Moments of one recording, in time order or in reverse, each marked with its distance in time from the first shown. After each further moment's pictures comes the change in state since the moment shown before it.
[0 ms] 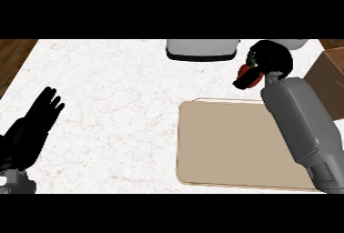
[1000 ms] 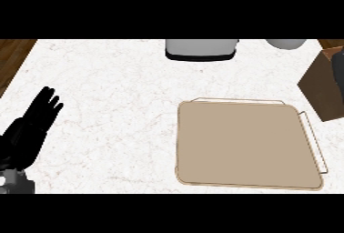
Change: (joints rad) left arm -0.001 -0.002 0.007 -0.009 -0.002 0.006 0.013; right arm -0.088 -0.204 -0.134 -0.359 0.133 0.052 0.265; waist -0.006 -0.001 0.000
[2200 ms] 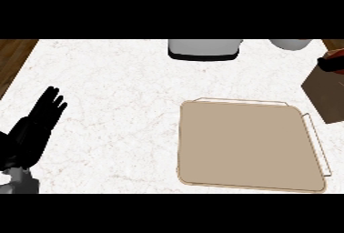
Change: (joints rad) left arm -0.008 -0.012 -0.009 0.021 -0.013 -0.007 -0.022; right arm 0.103 -0.102 -0.218 0.554 -0.081 -0.290 -0.429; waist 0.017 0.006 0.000
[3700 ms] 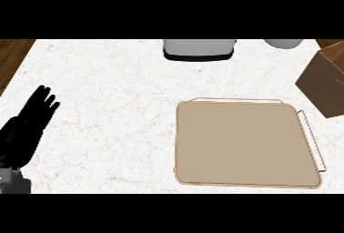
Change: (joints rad) left arm -0.003 0.022 0.035 -0.013 0.023 -0.004 0.028; right arm 0.280 -0.051 -0.478 -0.186 -0.619 -0.120 -0.347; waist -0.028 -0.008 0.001
